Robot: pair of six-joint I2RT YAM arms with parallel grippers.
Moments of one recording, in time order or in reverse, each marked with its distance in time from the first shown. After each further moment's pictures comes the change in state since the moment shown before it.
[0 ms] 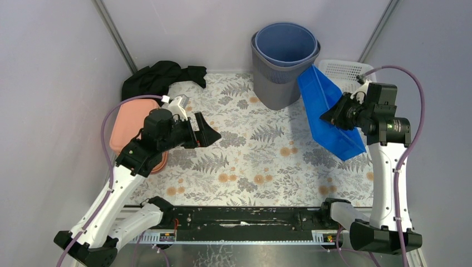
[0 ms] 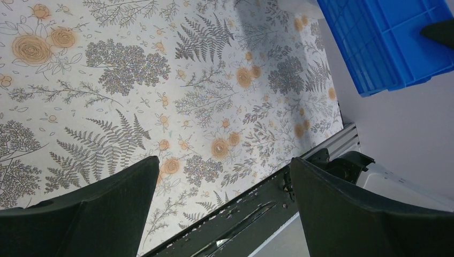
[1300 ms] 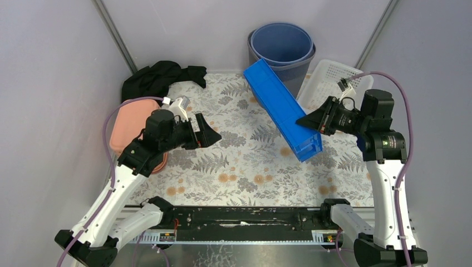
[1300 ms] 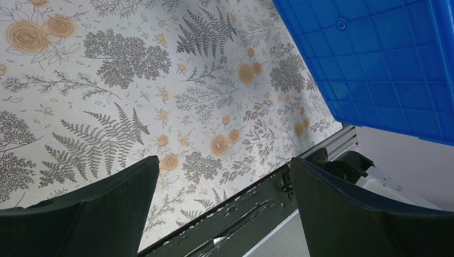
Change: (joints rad) left arm 0.000 0.003 -0.022 0.005 0.000 -0.024; right arm 0.100 -0.148 -0.124 0.204 -0.476 0.195
